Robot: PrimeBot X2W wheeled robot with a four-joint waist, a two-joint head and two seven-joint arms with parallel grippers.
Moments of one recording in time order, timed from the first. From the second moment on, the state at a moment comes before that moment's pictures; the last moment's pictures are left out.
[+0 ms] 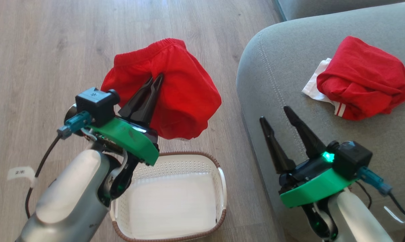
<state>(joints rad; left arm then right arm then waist) -0.48 0.35 -0.63 0.08 -0.64 0.07 -0.08 -0.15 -0.16 0.33 0.04 0.38 0.13 -0.26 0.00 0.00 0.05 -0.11</state>
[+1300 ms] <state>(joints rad) -0.47 0.26 -0.75 0.10 -0.65 0.05 -0.04 -0.45 -0.12 0.69 0.40 0.32 0.13 -0.26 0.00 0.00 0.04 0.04</state>
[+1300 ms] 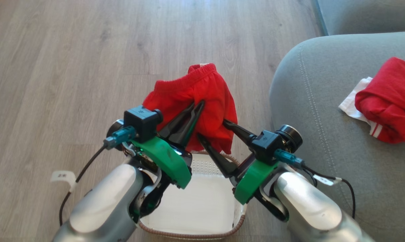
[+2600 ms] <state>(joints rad) -0.46 0.26 -0.79 0.11 -0.66 0.04 -0.06 -0.42 -0.12 0.39 0.35 0.37 0.13 -0.26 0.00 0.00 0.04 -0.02</state>
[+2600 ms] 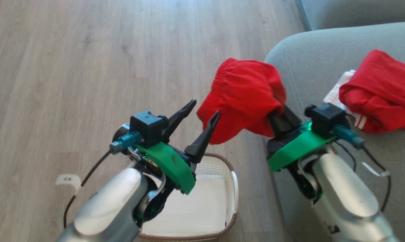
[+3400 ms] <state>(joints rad) -0.45 0.30 -0.81 0.10 -0.63 0.05 -0.07 -0.31 -0.18 0.20 0.12 0.40 0.13 -0.26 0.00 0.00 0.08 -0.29</state>
